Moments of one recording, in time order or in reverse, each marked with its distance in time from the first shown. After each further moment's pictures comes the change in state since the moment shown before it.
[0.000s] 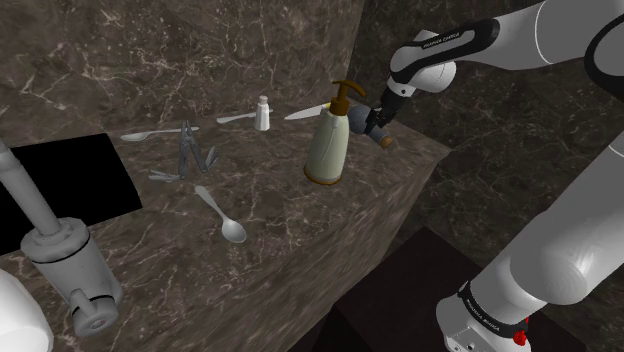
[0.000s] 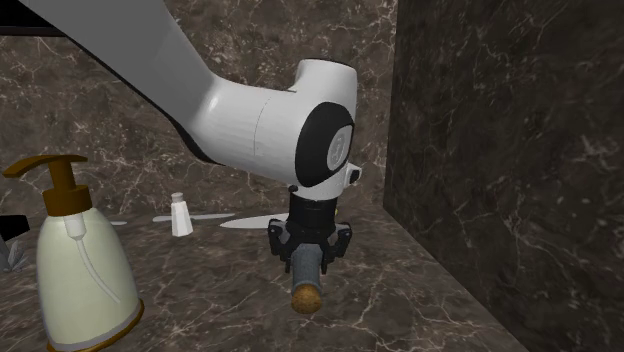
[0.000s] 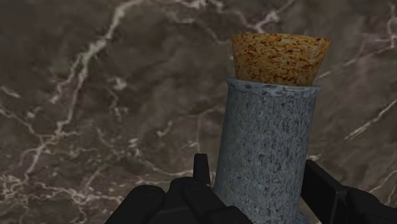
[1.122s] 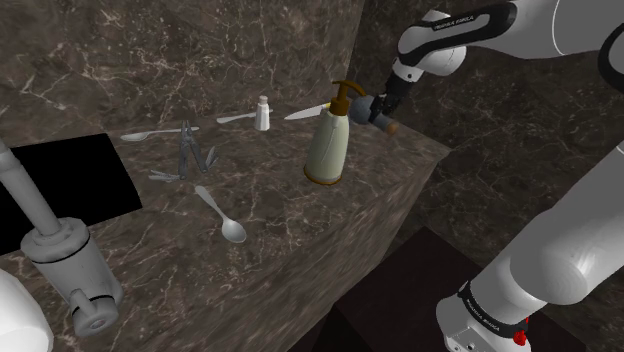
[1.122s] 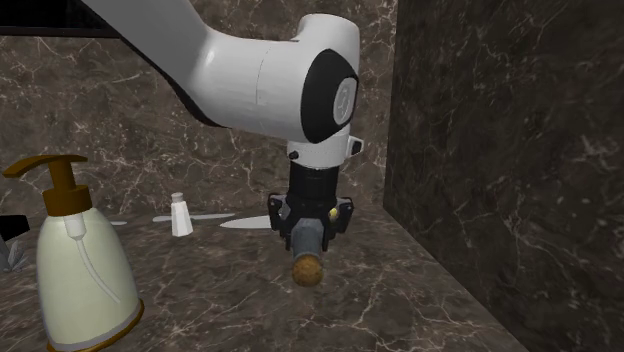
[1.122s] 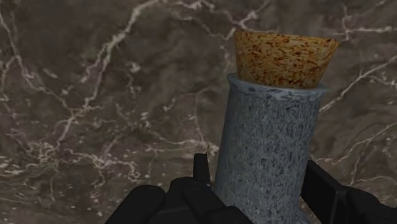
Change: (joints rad) arm -0.001 -0.040 -0.002 0.077 -0.032 -0.114 0.031
